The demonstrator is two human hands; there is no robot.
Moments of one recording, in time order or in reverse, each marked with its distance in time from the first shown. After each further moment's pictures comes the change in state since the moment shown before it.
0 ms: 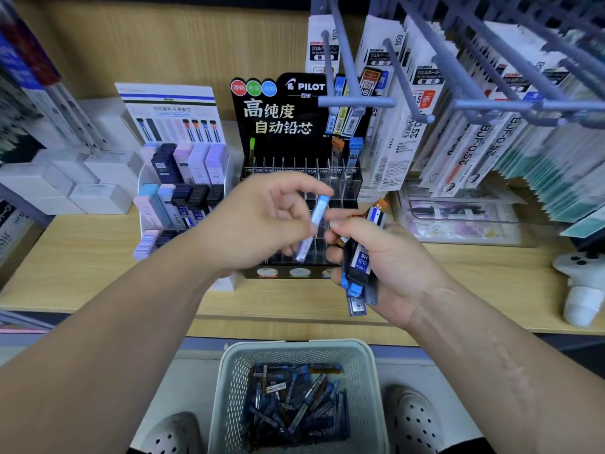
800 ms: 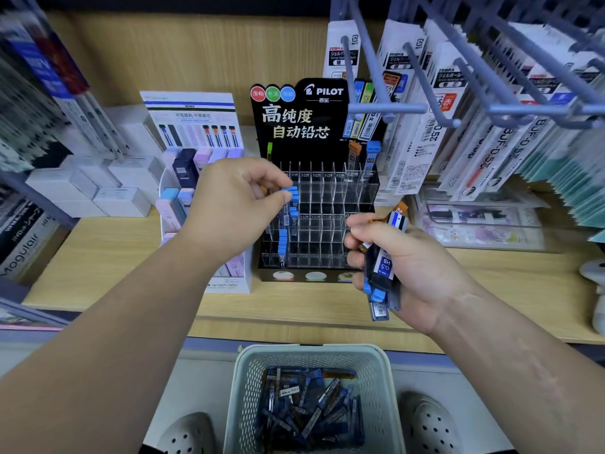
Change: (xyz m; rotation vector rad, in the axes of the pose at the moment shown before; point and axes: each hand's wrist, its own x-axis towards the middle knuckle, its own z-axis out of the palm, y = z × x) left_hand 0.005 -0.022 -0.030 0.287 0.483 0.098; right_hand 0.000 -0.001 -0.004 -0.010 0.006 0.004
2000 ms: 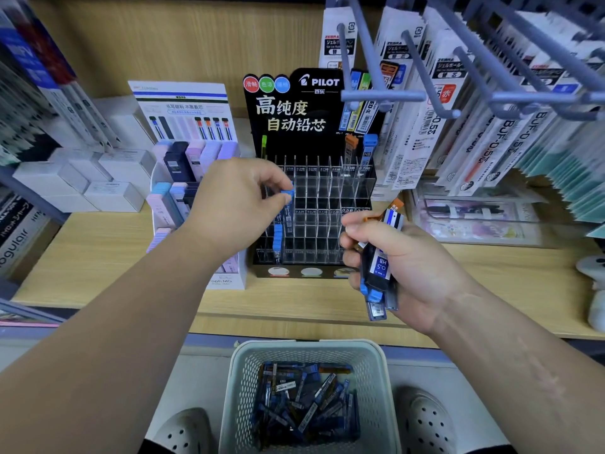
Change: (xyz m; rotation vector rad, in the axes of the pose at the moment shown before) left_hand 0.007 -0.010 0.010 0.251 -0.060 0.087; right_hand 0.000 0.001 -0.001 -0.026 -0.011 0.000
